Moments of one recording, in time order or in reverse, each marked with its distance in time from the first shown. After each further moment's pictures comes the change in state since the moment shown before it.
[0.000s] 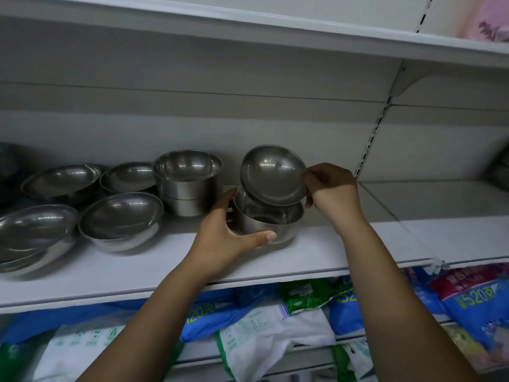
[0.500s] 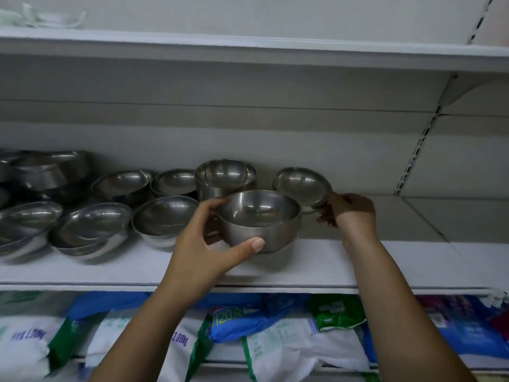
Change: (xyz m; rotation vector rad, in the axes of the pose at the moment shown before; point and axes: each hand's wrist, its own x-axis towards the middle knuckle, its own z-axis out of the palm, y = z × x) left_hand -0.056 0.025 -0.056 -0.038 0.229 -0.002; right_hand 0.004 0.022 0.035 0.253 -0.002 0.361
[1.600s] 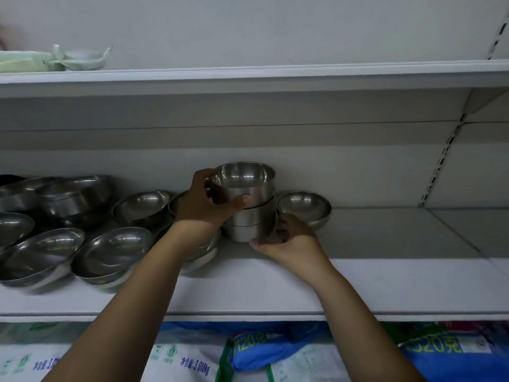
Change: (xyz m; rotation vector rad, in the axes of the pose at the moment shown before) left_hand 0.115 -0.011 -0.040 0.174 0.099 -0.054; right_hand -0.056 0.005 0.097 -0.113 -0.487 -0.226
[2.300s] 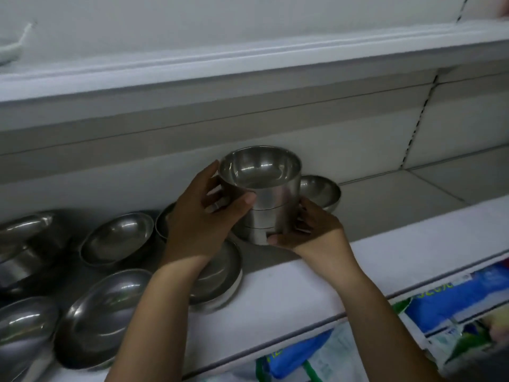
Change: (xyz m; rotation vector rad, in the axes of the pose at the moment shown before) left_hand 0.021 -0.001 -0.033 -0.256 -0.271 0.076; right_hand 0.001 -0.009 0.030 0.154 0.324 -0.007
